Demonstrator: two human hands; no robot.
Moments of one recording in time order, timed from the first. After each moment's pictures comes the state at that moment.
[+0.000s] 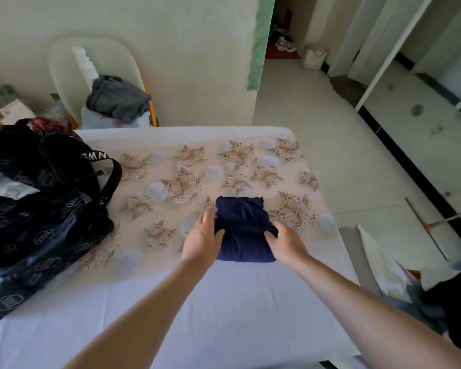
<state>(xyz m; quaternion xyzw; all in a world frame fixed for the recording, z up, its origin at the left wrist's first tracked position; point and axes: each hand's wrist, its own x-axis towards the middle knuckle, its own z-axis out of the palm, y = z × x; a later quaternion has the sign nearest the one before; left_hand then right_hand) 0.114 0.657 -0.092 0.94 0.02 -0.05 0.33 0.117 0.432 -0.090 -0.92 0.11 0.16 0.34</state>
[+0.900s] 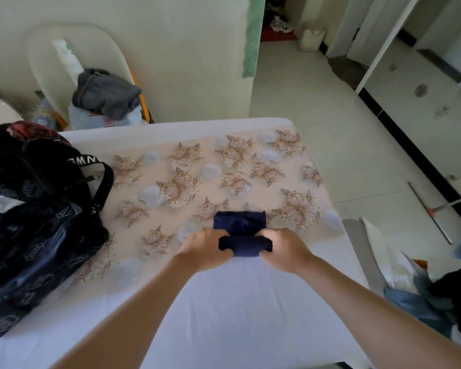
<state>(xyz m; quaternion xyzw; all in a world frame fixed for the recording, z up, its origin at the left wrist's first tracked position) 0.142 0.668 -0.087 0.94 -0.11 -0.24 0.19 0.125 0.431 -0.092 -0.94 -0.08 0.16 0.29</state>
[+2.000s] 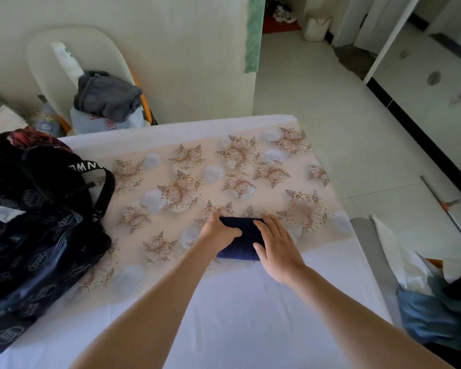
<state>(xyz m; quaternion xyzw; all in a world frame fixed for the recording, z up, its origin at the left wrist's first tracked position) 0.192 0.631 -0.093 0.85 0.19 -0.29 0.40 0.130 0.450 -0.137 -0.98 -0.10 0.11 0.17</state>
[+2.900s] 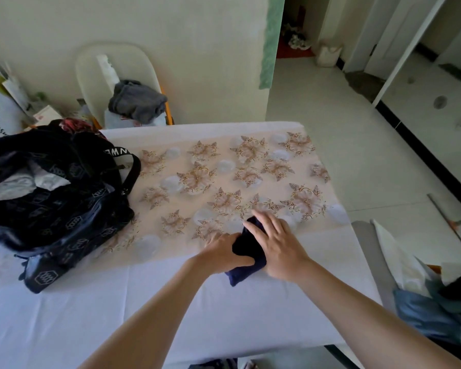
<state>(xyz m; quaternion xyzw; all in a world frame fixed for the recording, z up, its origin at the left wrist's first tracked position) 0.070 0.650 -0.075 0.90 -0.03 -0.33 0.27 0.070 0.453 -0.087 -0.95 -0.30 0.01 0.03</state>
